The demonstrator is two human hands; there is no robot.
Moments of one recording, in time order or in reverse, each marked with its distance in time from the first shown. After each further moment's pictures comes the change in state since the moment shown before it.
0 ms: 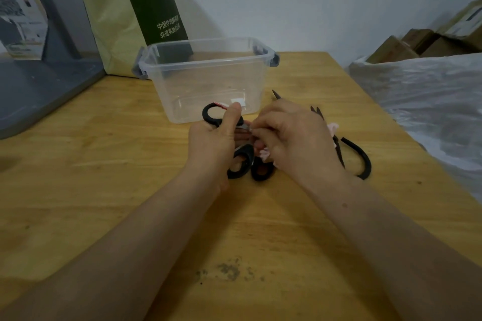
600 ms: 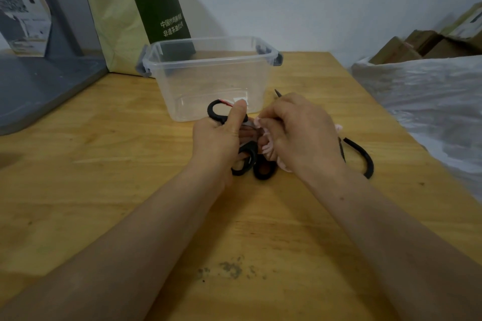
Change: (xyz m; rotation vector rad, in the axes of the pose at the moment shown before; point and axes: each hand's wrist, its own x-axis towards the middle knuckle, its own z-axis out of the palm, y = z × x) left_hand 0.003 -0.001 0.002 0.008 0.004 0.002; right_hand 0.005 -0.002 -0.004 -0.139 -0.011 0.121
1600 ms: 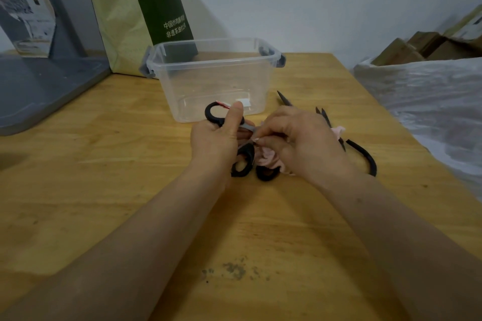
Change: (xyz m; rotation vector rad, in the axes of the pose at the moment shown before) left_hand 0.003 -0.001 -0.006 0.003 0.039 0.014; right_hand 0.000 0.001 -0.008 0.085 -0.280 -0.057
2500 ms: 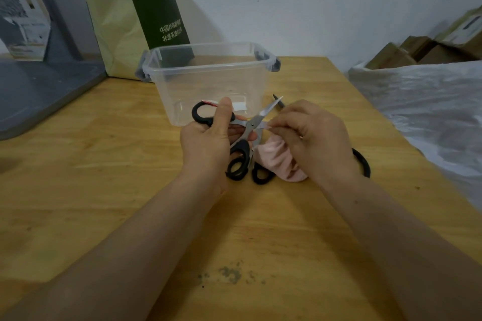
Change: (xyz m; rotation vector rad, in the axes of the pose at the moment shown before) left_hand -0.008 0.007 0.001 -0.134 -0.010 0.016; right_hand -0.003 0.025 0.007 0.003 0.452 -0.115
